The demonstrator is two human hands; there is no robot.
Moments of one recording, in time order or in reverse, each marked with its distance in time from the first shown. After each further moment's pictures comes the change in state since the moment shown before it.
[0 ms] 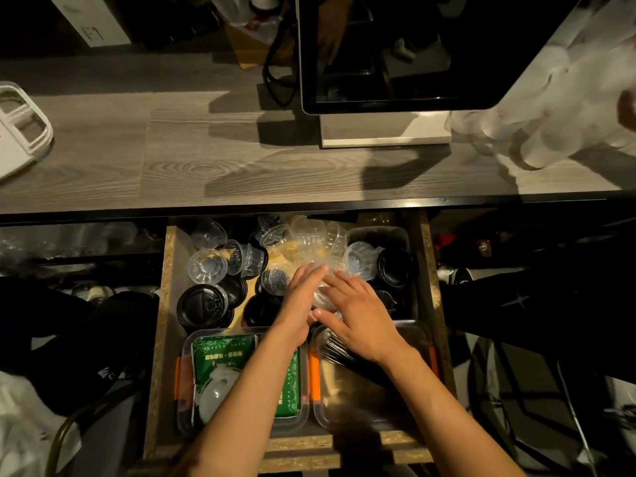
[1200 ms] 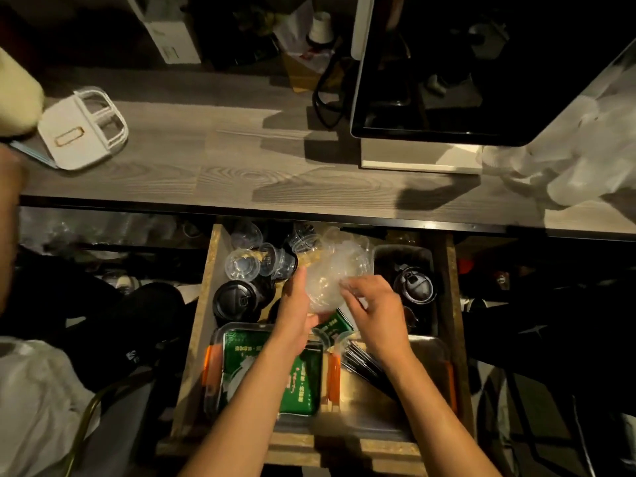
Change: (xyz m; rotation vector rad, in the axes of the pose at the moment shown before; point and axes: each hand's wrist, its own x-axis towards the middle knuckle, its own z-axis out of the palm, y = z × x) left_hand -0.046 0.023 -0.036 -0.313 0.186 0.021; right_hand 0.008 -0.057 -0.021 0.314 0.384 0.085
